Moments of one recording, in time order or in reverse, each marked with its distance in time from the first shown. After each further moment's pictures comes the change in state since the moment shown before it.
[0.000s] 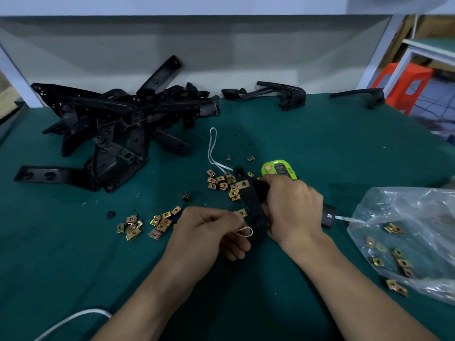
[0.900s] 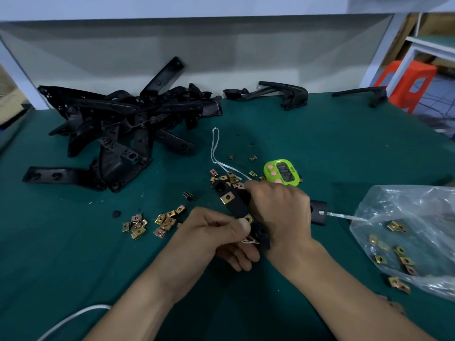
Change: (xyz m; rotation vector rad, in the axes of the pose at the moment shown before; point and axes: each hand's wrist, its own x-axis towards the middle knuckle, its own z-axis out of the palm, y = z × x) left_hand -0.005 0.001 -0.011 -0.110 -0.228 0.023; right_hand -0.012 -0.024 0.004 -0.193 0.123 -0.172
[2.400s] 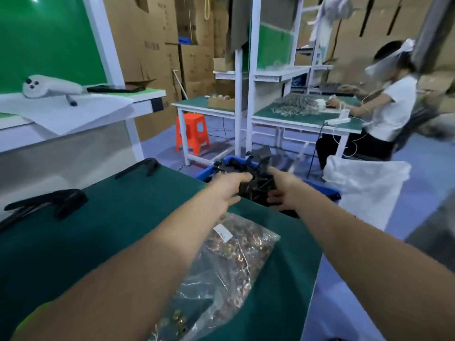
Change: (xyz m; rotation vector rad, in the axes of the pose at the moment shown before) left_hand 0.212 0.086 0.412 0.245 -0.464 -0.126; right_hand -0.098 0.447 -0.078 1.309 0.232 1.514
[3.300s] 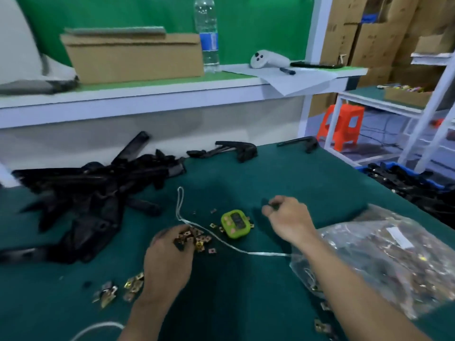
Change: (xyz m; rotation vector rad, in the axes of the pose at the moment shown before) left_hand -0.288 -0.206 -0.277 0.668 1.146 -0.029; right_hand -0.164 0.104 0.277 -0.768 -0.441 -0.696
